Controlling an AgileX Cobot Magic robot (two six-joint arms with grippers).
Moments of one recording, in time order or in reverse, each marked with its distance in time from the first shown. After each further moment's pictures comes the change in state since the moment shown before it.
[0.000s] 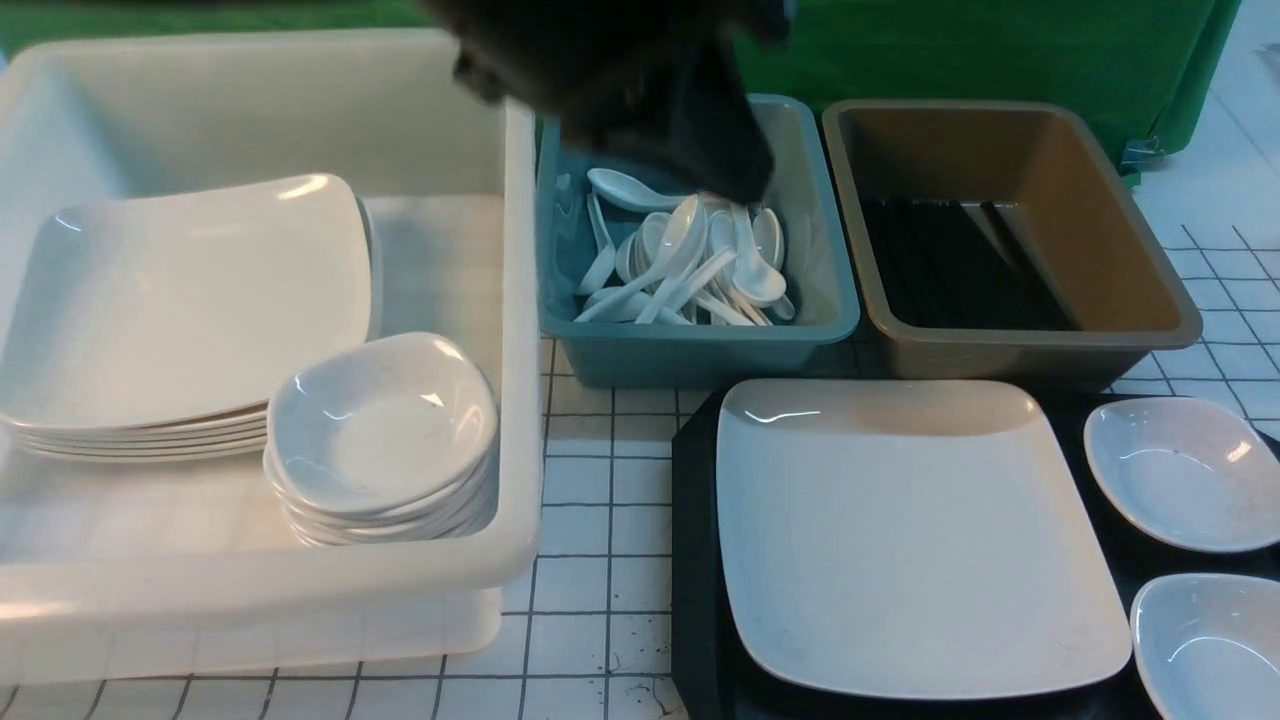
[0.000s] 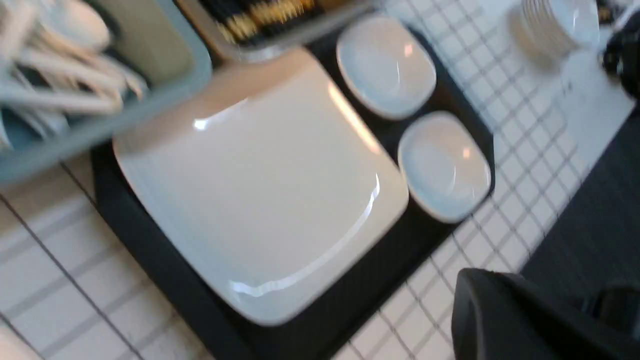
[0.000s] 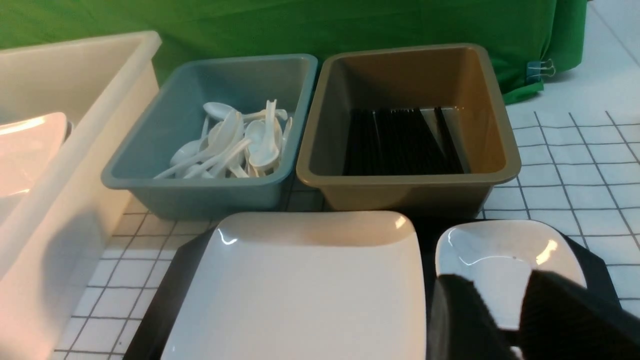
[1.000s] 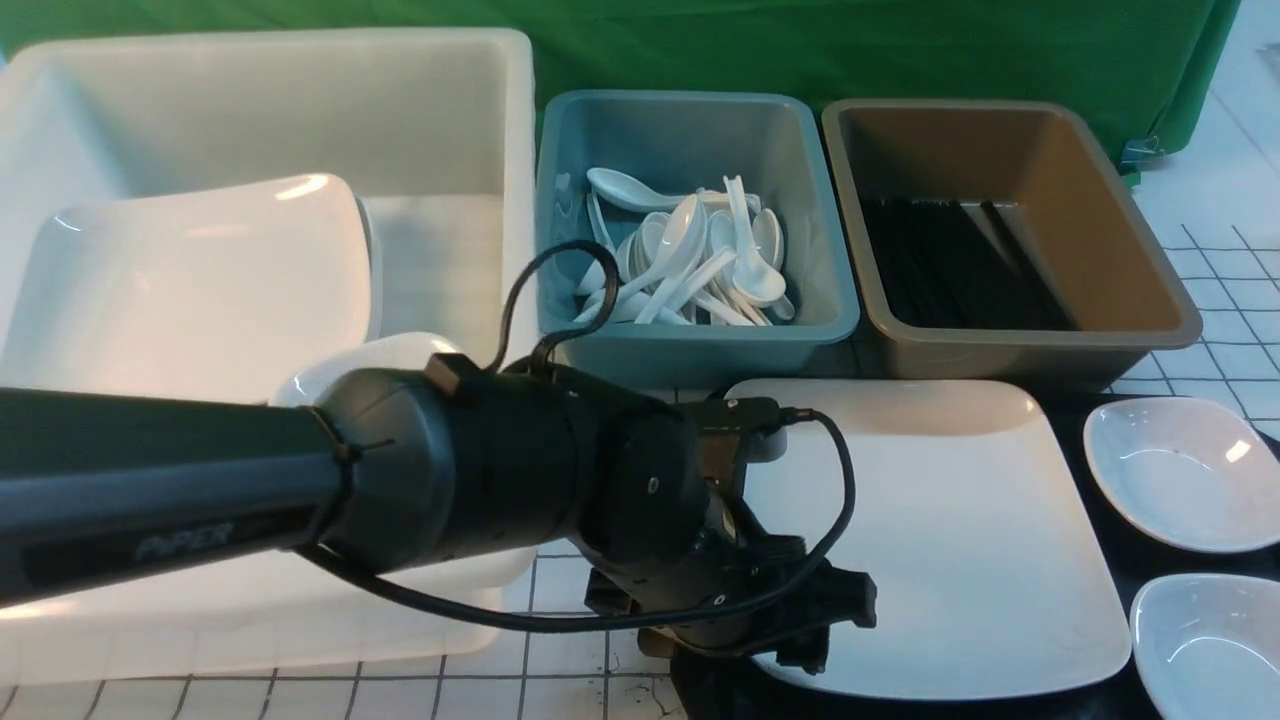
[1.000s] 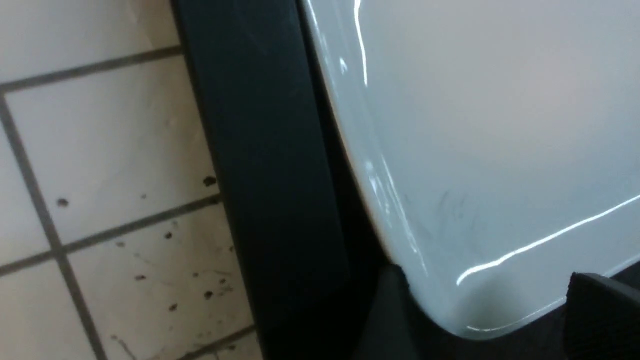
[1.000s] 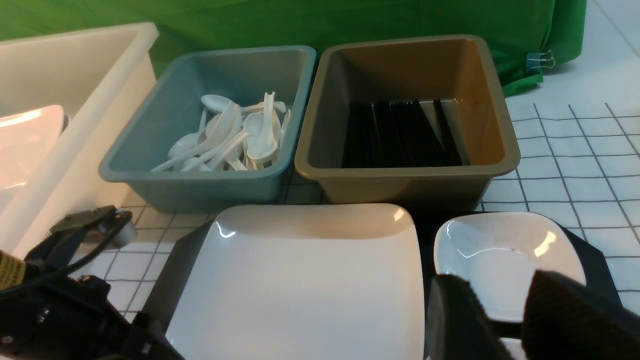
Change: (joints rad) right arm 0.000 0.000 0.000 0.000 0.014 0.000; left arm -0.302 0.236 0.591 0.223 -0.718 -0.452
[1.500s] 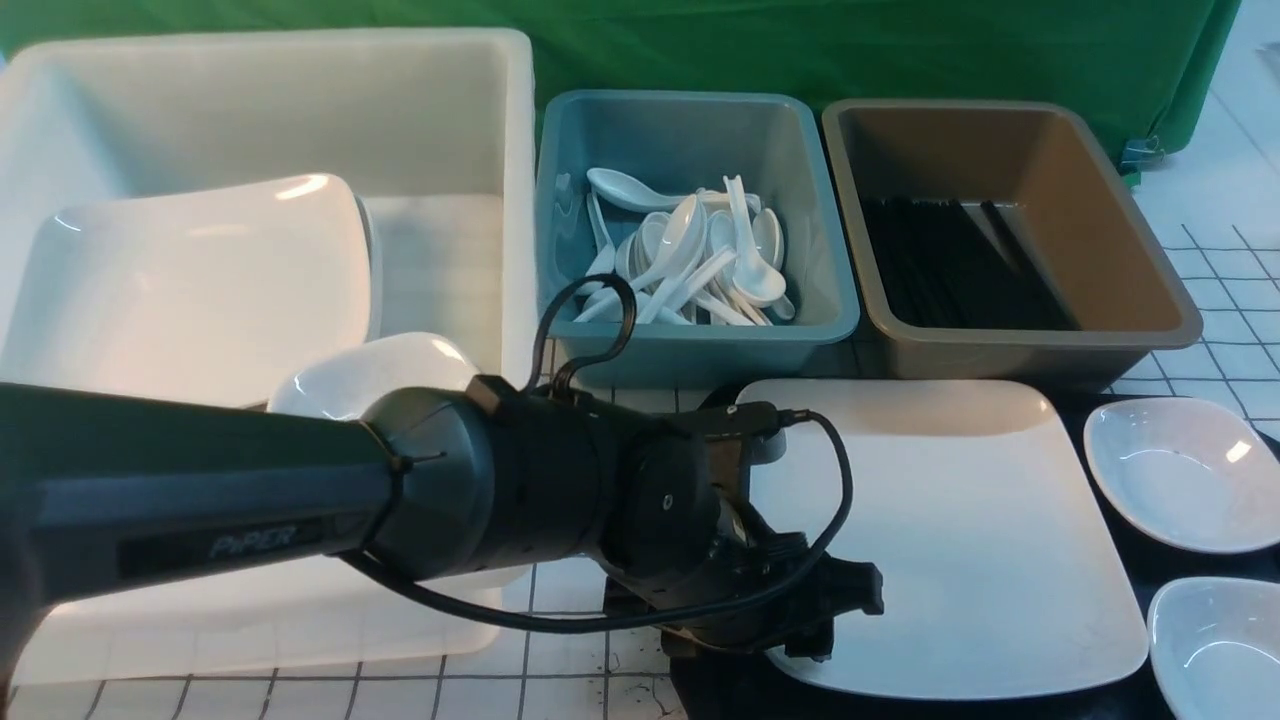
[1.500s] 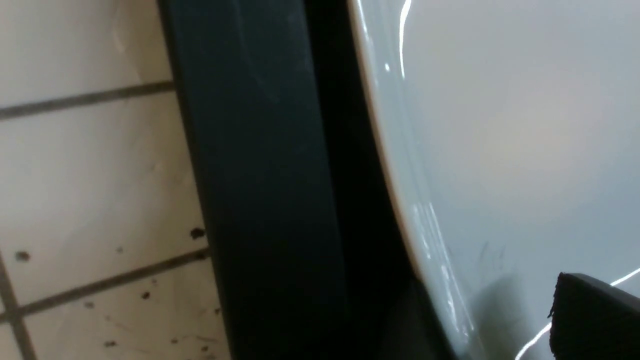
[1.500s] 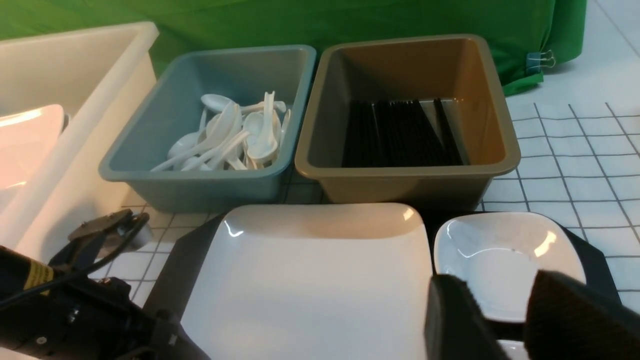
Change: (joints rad) right arm 0.000 0.000 0.000 0.000 0.000 0.000; left arm -0.001 0.048 0.001 -0.049 -0.096 -0.004
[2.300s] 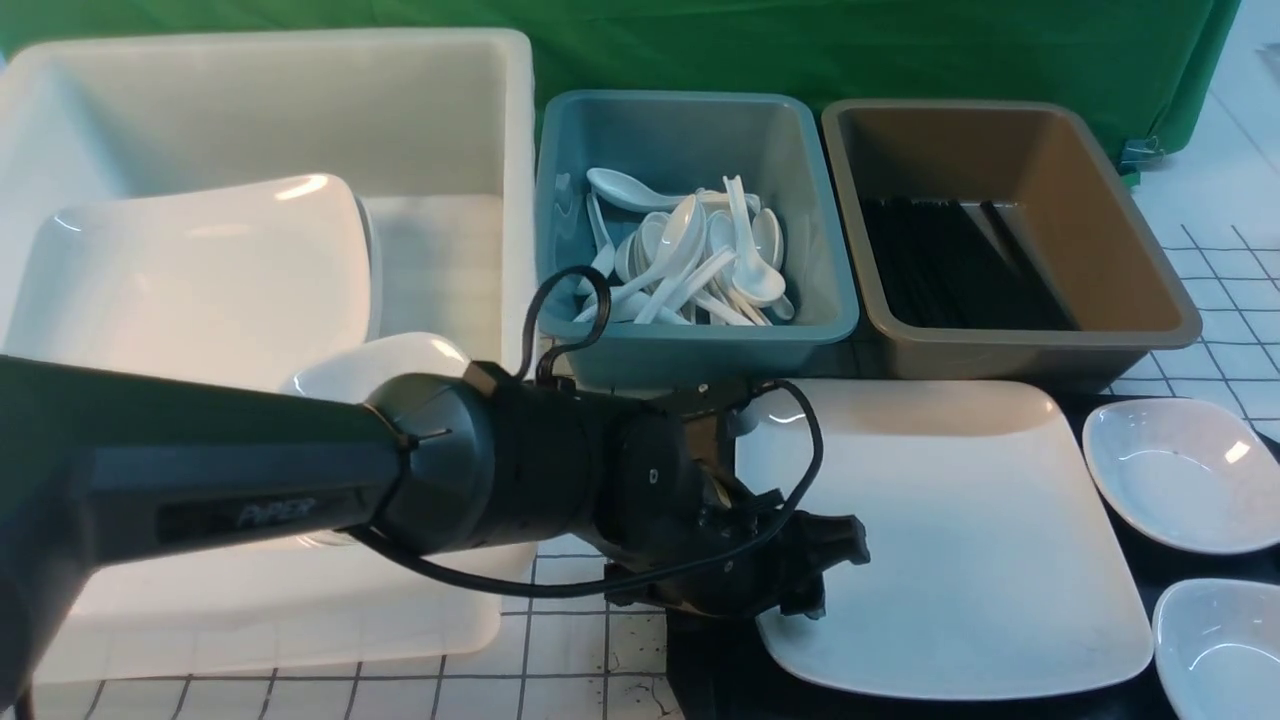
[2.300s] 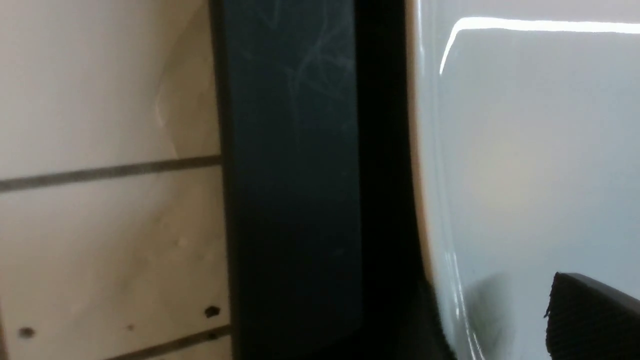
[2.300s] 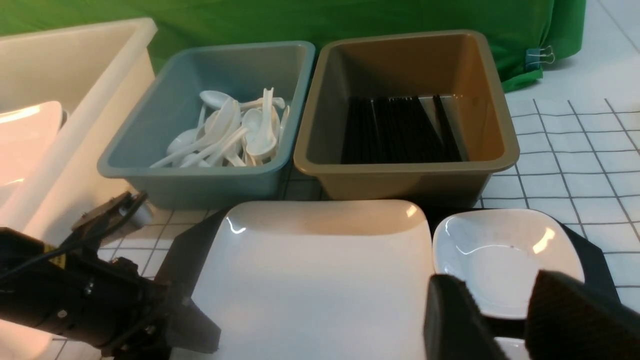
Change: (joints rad) right arm 0.000 0.000 0.000 0.000 0.008 0.000; left arm 0.046 0.044 -0.010 -0.089 -0.057 0.000
